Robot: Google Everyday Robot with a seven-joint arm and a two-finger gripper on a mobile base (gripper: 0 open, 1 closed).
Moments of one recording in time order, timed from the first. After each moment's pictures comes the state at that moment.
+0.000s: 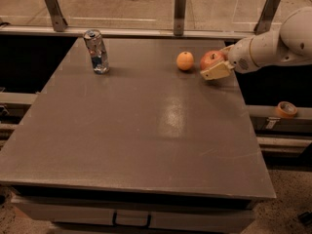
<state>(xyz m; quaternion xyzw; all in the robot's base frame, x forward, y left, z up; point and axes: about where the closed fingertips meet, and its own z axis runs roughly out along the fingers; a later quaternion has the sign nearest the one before) 0.696 -0.190 0.856 -0.45 0.77 0.11 0.43</state>
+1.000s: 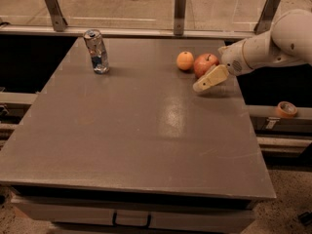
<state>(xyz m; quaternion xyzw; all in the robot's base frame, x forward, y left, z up) 0.695 -0.173 0.841 -0.45 0.78 0.14 0.41</state>
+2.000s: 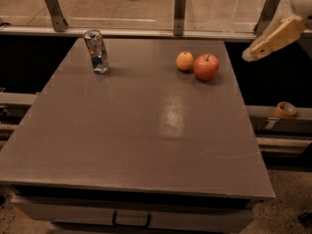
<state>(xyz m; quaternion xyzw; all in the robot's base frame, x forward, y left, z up) 0.579 -0.209 1.048 -0.54 0.66 0.03 0.51</state>
